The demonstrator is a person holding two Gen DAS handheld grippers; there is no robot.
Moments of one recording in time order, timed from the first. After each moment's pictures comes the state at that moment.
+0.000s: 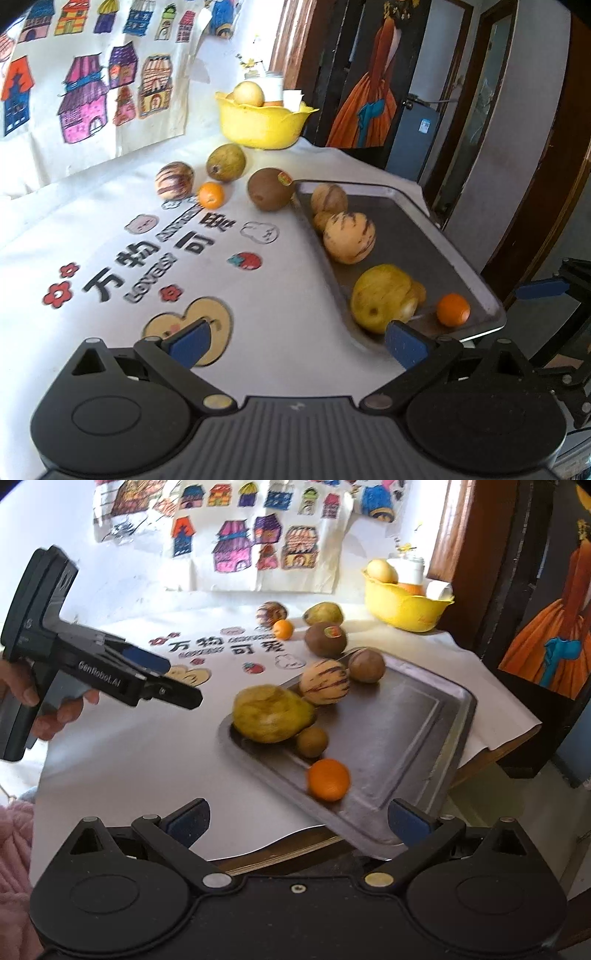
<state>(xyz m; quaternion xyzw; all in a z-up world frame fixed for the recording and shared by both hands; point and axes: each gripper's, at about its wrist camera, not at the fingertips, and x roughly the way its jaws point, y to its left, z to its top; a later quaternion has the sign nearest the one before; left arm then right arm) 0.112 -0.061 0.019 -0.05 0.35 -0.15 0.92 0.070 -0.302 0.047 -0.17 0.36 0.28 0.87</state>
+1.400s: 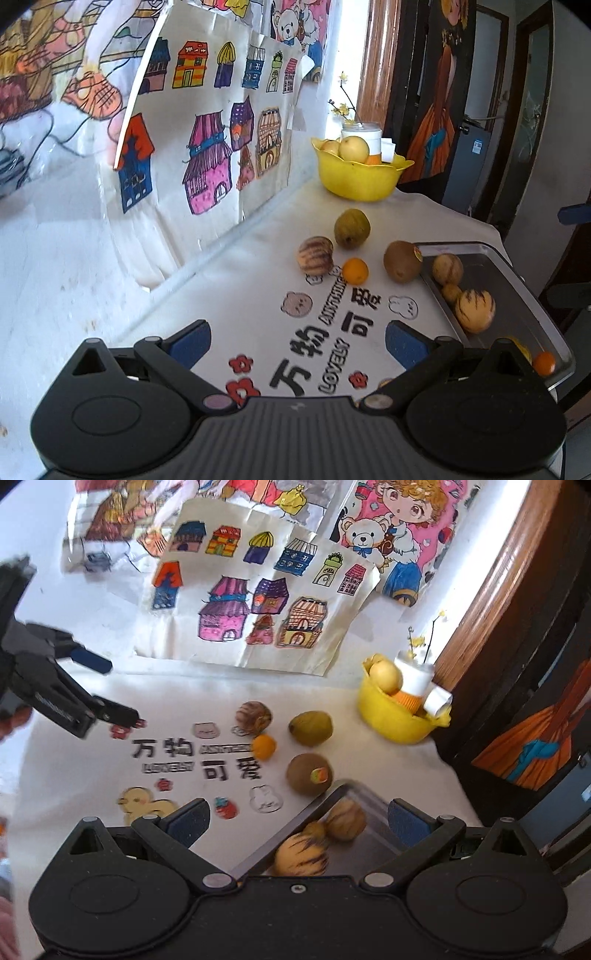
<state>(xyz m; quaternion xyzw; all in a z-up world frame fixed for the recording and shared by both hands) 0.161 0.058 0.077 -0.02 0.33 -0.07 0.94 0.166 -0.180 0.131 -0.27 0.30 0.24 0.88</state>
